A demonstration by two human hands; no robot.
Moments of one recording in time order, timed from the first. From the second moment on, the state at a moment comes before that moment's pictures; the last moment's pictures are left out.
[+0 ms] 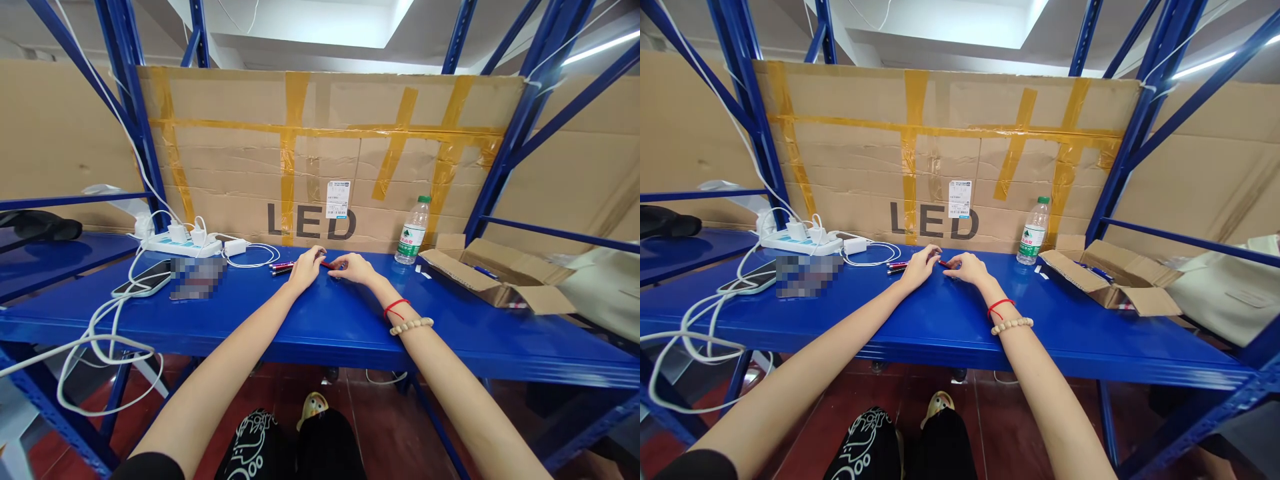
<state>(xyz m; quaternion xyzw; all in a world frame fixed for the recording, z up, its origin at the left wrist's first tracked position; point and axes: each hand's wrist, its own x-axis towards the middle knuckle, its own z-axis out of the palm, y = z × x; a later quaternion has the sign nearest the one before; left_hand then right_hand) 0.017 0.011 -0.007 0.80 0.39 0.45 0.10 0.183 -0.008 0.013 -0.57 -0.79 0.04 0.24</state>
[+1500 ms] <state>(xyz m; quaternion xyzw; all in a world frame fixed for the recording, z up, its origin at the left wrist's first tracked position) 0.020 0.028 -0.016 0.78 0.39 0.47 0.13 0.172 -0.004 0.014 -0.55 -0.75 -0.01 0.38</state>
